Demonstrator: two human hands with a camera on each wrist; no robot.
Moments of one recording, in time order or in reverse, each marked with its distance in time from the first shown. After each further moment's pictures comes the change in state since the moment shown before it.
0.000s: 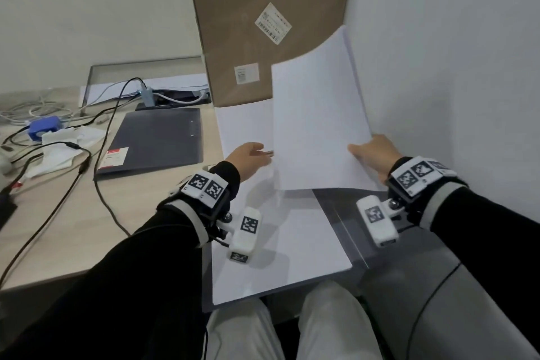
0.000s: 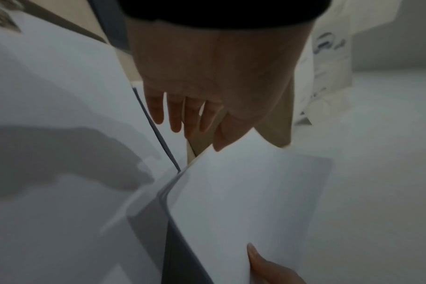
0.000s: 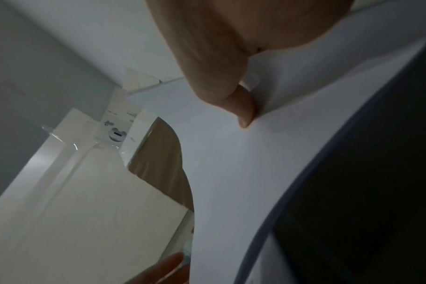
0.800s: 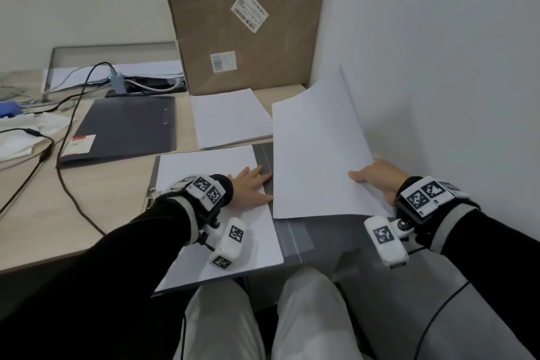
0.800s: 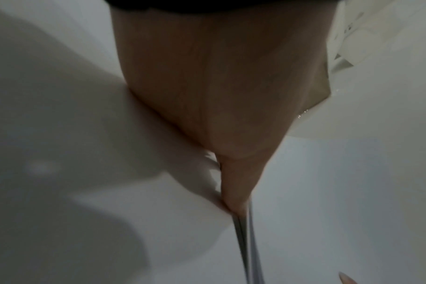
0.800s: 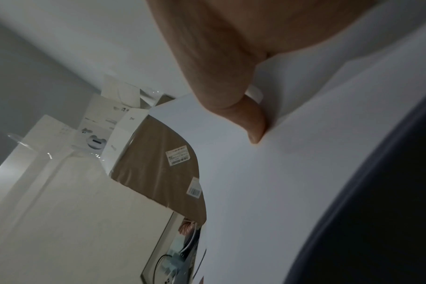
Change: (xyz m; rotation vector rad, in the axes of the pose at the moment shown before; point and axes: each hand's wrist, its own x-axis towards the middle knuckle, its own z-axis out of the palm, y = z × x) left_hand -0.028 -0.020 0.058 1.037 -0.443 0.071; right_hand -0.027 0.063 -0.041 -0.121 -0.098 0.241
